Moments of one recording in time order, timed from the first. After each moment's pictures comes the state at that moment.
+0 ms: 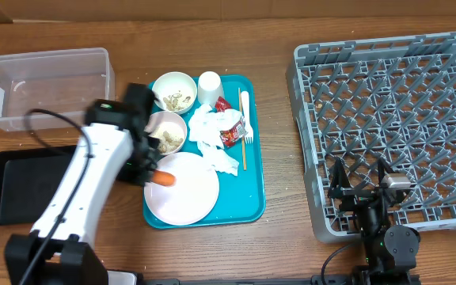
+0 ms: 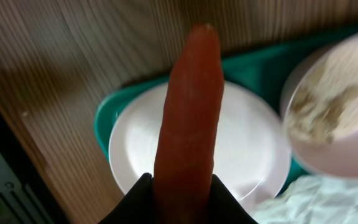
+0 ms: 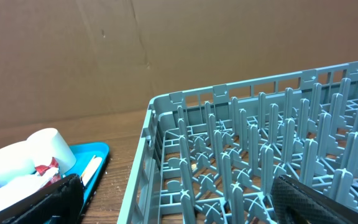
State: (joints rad) left arm -0.12 1.56 1.28 -1.34 -0.04 -1.50; right arm 0.04 0.01 0.02 -0.03 -0.03 0.17
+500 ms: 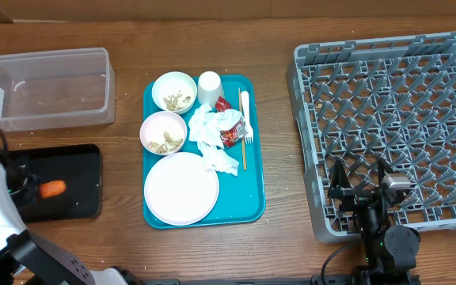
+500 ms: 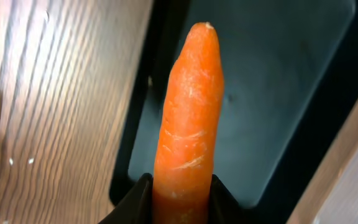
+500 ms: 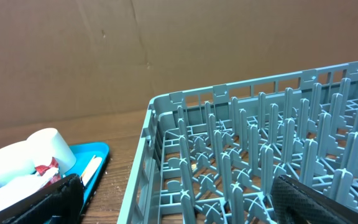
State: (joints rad) left arm 0.71 1.57 1.29 -1.19 -0.12 -1.25; right arm 0.04 0.01 0.02 -0.04 -0.03 0.17
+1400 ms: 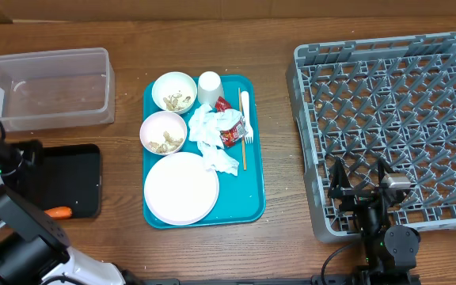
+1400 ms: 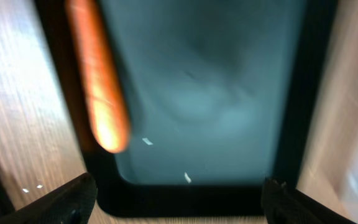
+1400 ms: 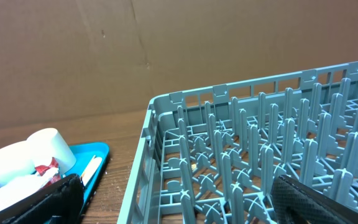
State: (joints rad) left arm 0.67 1.83 1.51 -1.27 -0.02 -0.94; right arm 0.04 0.01 0.02 -0.03 -0.03 0.17
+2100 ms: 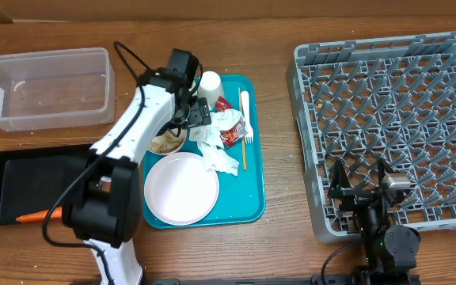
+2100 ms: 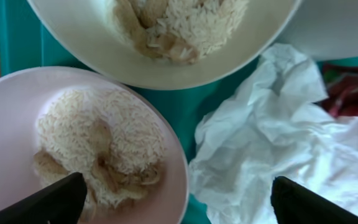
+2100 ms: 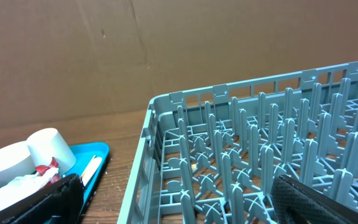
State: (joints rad) left arm -0.28 1.98 1.52 -0.93 -0.06 -0.52; right arm 0.04 0.01 0.02 -0.04 -0.03 0.17
